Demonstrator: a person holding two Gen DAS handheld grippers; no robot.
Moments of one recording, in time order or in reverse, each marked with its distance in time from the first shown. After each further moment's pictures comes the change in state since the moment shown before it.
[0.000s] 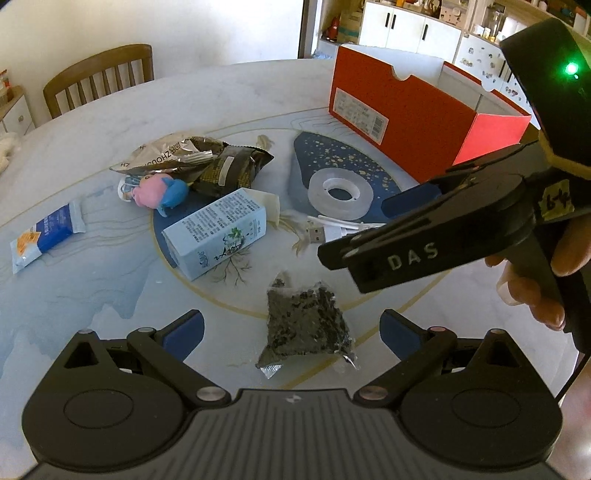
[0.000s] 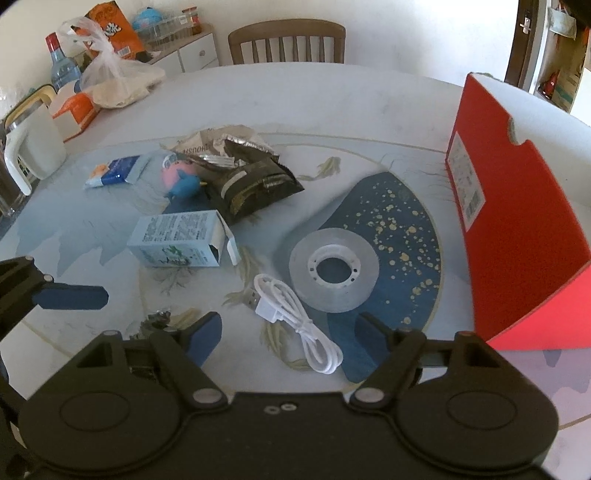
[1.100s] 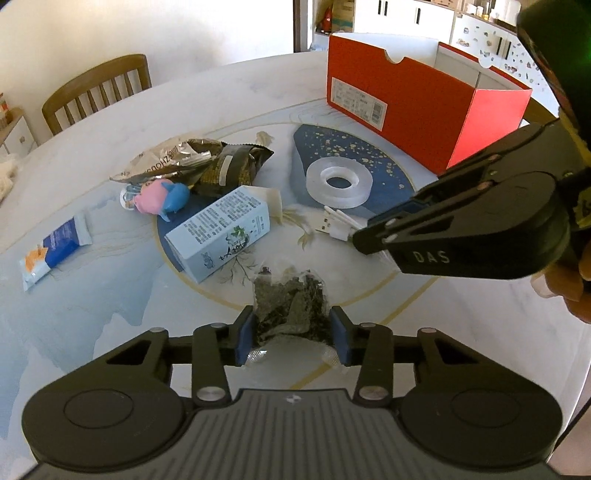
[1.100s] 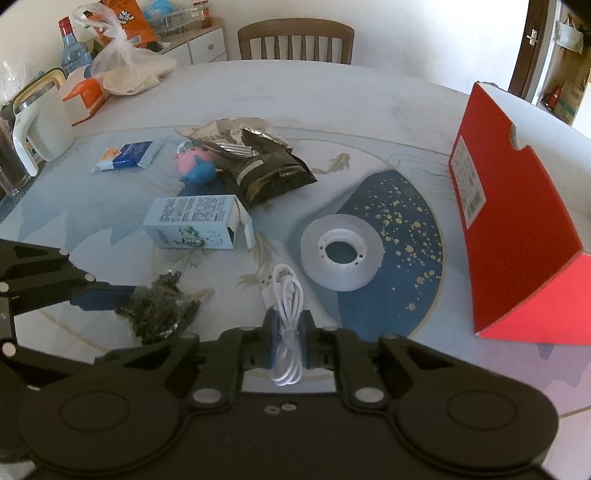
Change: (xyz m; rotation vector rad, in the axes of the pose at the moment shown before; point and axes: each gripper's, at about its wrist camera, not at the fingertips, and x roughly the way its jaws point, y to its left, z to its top) left arm 0.002 -0.007 -0.001 0.081 0.014 0.056; right arm -0.013 0.012 -0.009 -0.039 0.002 -0.019
